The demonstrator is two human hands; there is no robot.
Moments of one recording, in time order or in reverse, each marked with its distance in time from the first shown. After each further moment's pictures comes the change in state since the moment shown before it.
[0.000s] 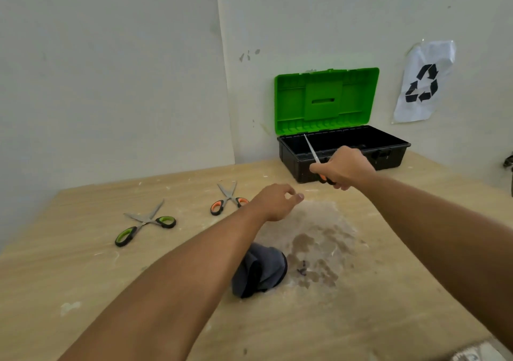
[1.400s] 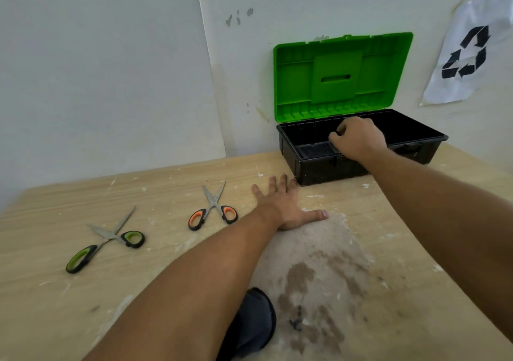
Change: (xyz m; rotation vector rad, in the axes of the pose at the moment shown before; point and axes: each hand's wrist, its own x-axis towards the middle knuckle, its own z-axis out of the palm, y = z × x) left_hand 0.091 -0.013 0.045 0.353 -0.199 -0.156; right_hand 0.146 0.041 0.022 -0.157 0.238 -0.113
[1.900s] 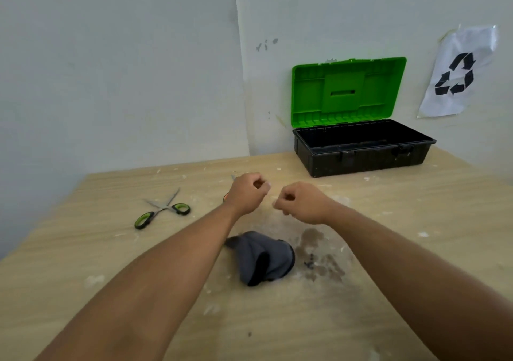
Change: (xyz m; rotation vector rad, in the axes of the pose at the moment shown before) left_hand -0.129 -0.082 -0.023 -0.671 0.520 0.026; right_hand -0.206 -0.117 -0.008 0.408 -0.563 -0.277
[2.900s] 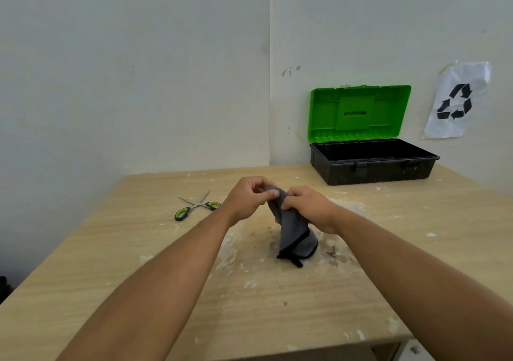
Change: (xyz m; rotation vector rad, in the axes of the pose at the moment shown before) left_hand -0.077 0.000 -0.077 -0.442 -0.098 0.120; right_hand -0.037 -0.072 0.028 0.458 -0.028 0.131
